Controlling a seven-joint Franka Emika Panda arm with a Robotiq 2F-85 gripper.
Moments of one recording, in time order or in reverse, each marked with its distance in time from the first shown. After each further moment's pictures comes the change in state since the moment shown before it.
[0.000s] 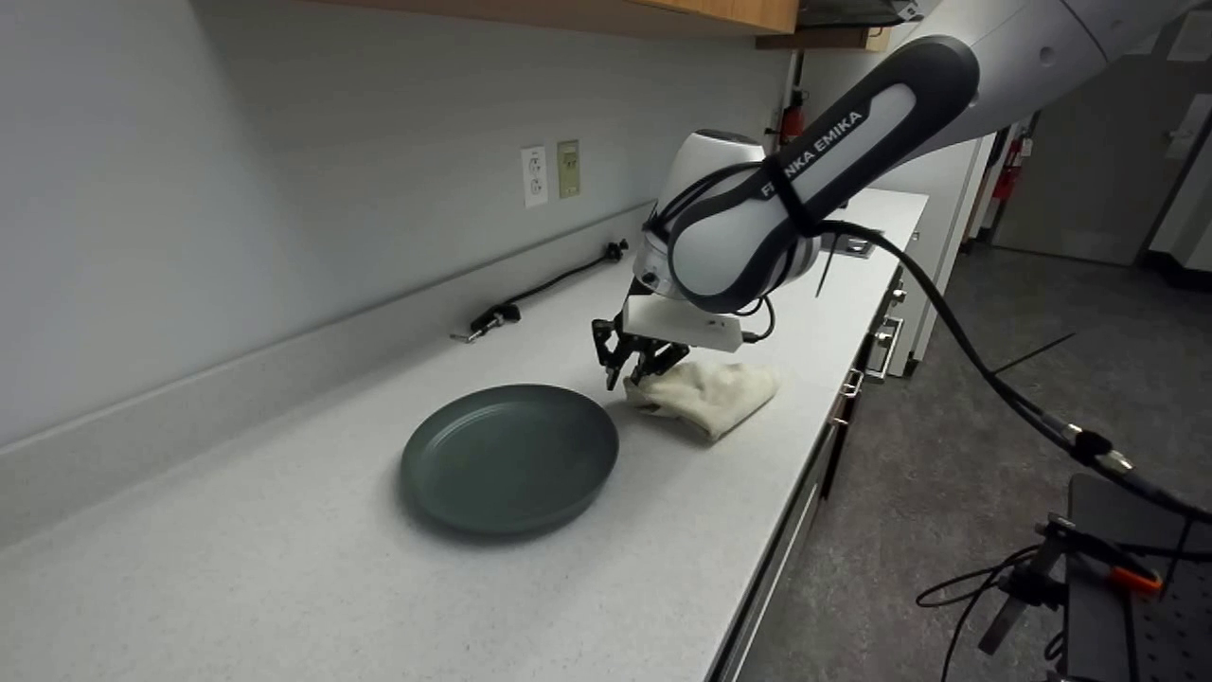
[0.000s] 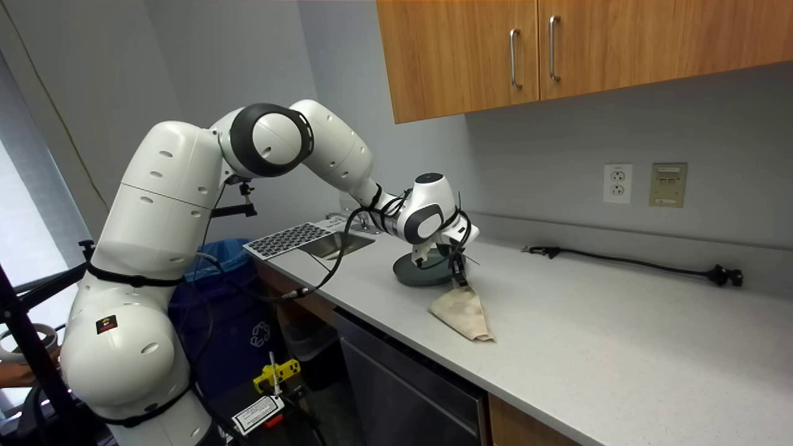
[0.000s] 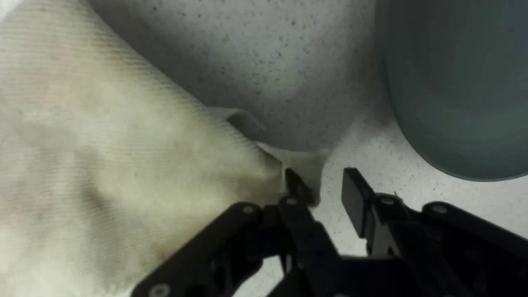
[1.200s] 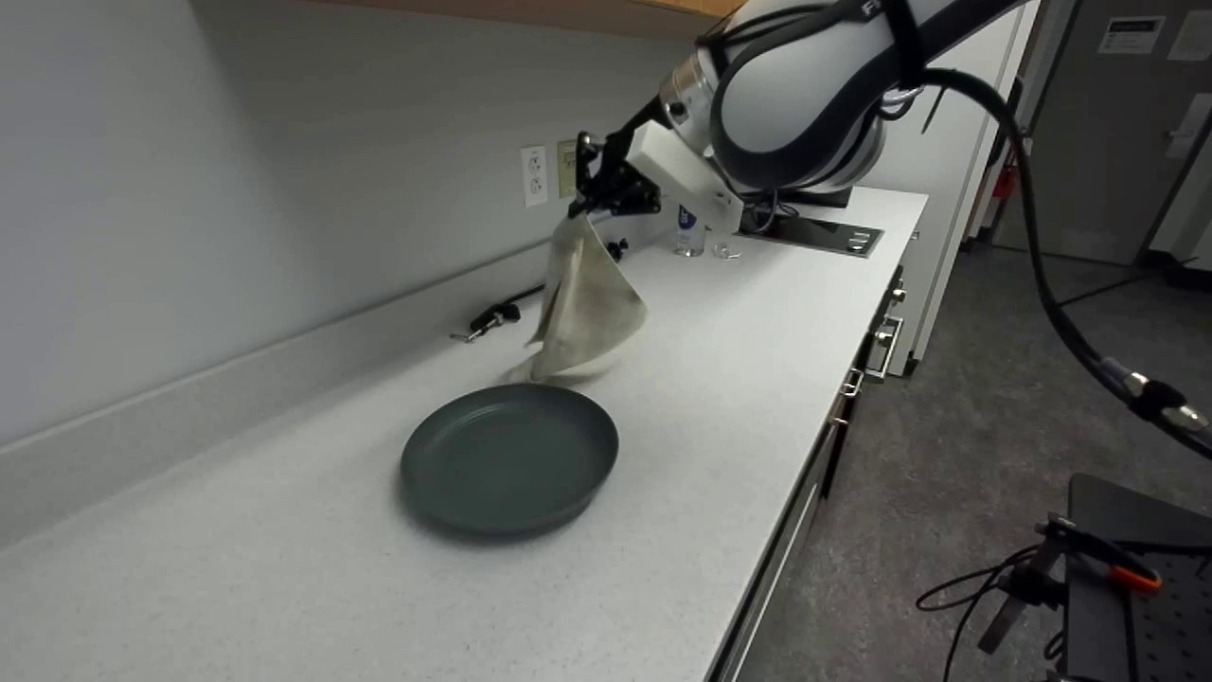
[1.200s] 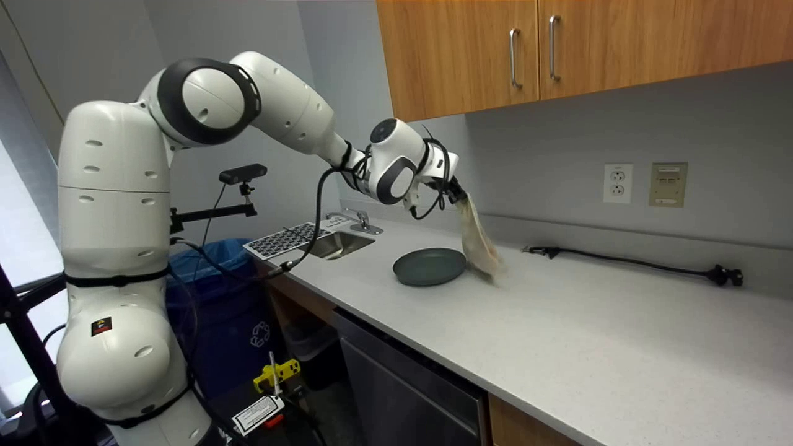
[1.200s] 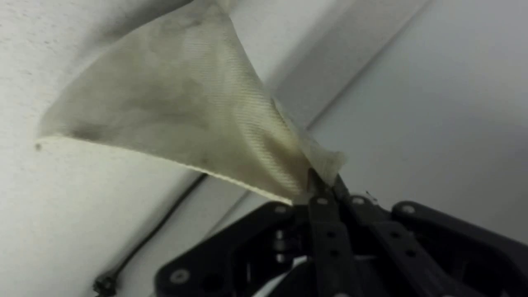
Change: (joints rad) arm -0.049 -0.293 0.111 -0.147 0.076 0.440 -0.106
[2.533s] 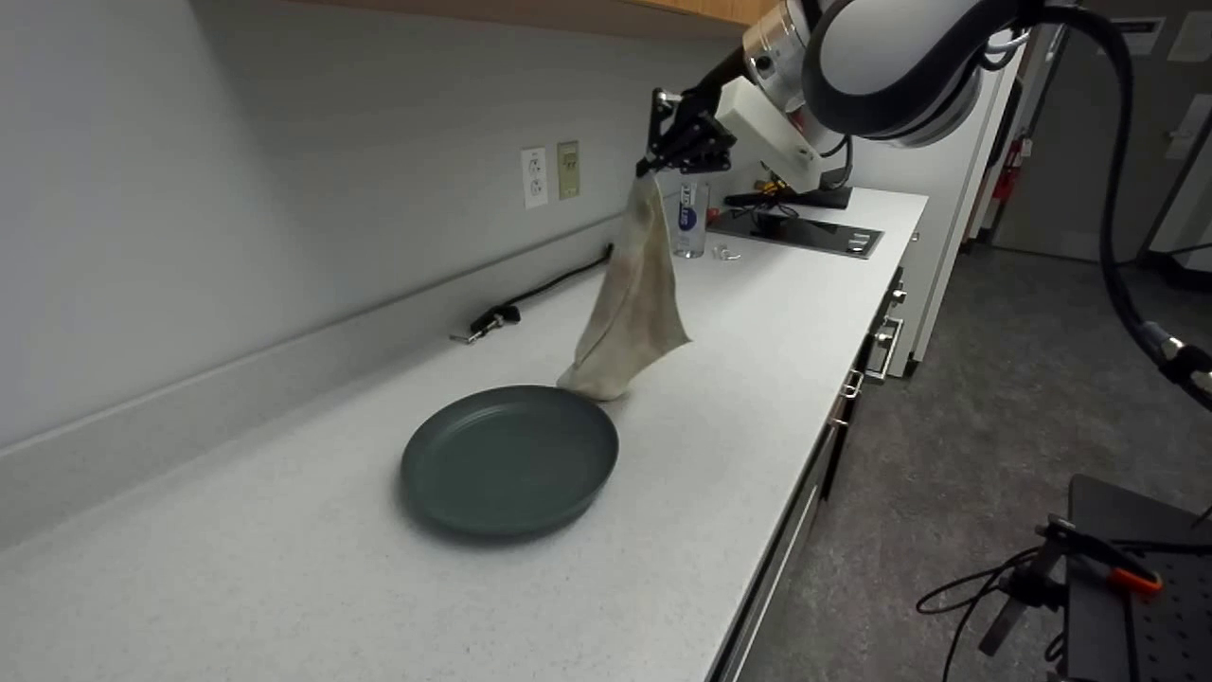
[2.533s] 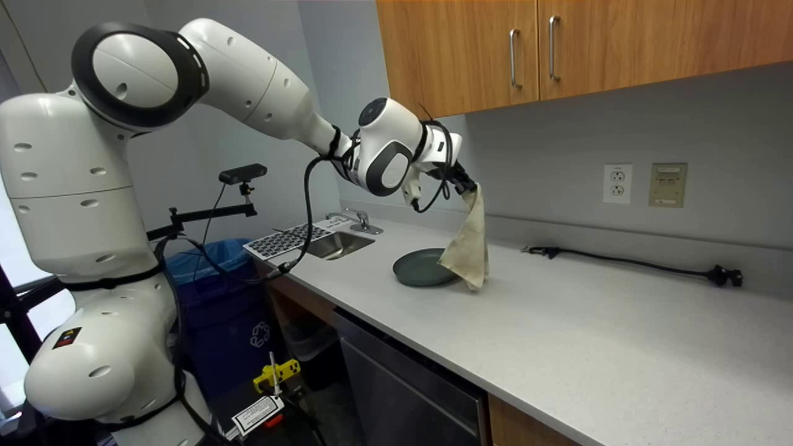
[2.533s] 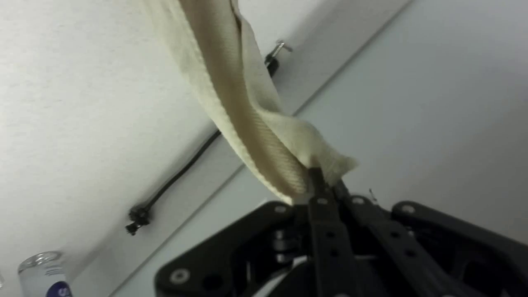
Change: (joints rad) arm -0.308 -0.192 0.197 -0.178 -0.036 -0.011 -0.091
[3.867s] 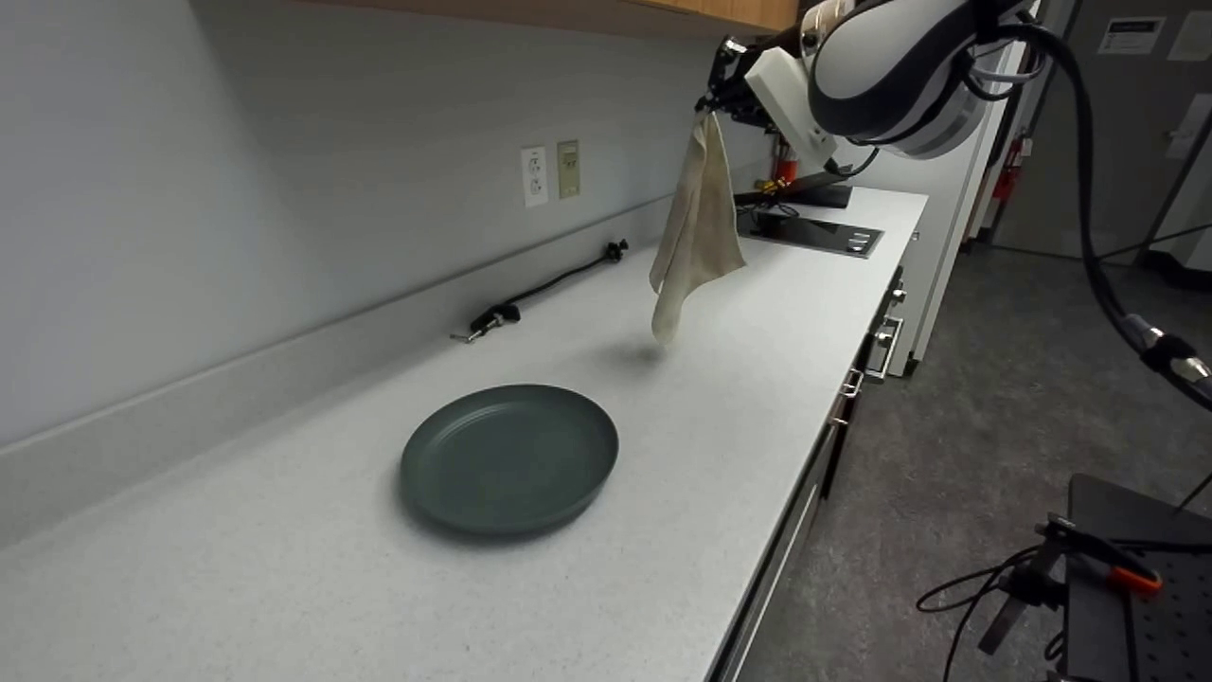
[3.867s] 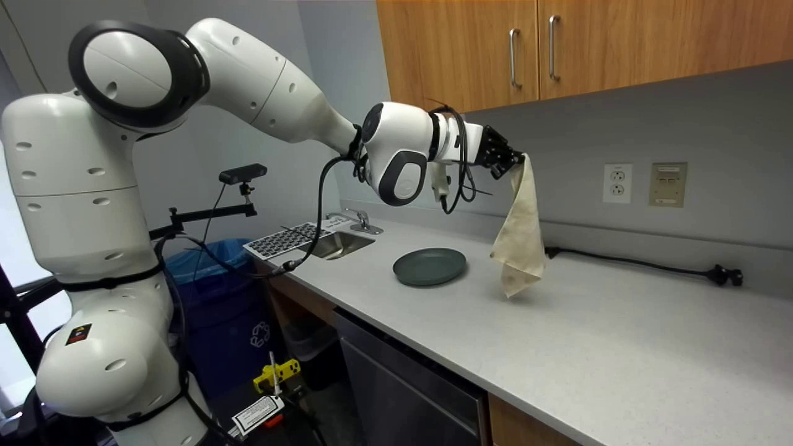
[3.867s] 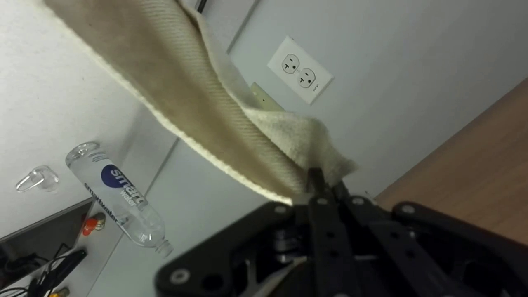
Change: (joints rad) arm 0.108 0.023 -0.228 -0.004 0.134 0.348 0.043
